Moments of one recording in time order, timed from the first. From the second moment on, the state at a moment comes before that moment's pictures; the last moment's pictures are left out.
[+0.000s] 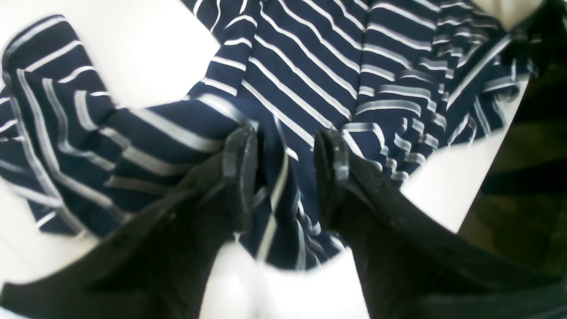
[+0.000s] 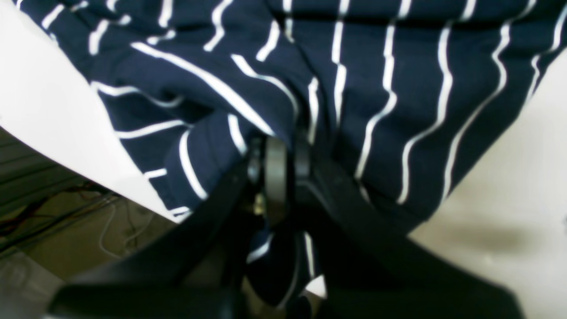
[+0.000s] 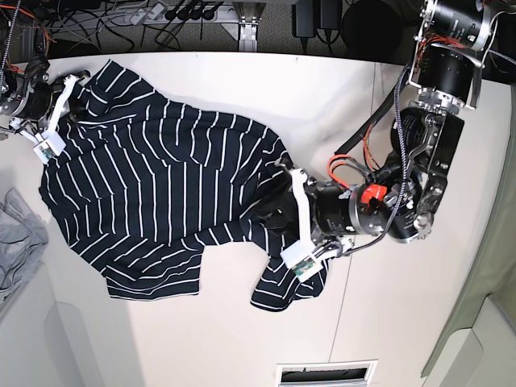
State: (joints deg) left arm -11.3 -16.5 16.0 92.4 -35.2 -32.3 55.1; right arm -16.0 34.9 3.1 89.2 29.8 31.2 -49.3
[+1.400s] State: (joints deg) left arm -6.9 -3.3 -7.8 68.8 -29.6 -31.1 41.1; right arm -16.1 34.0 3.1 89.2 30.6 31.2 -49.4
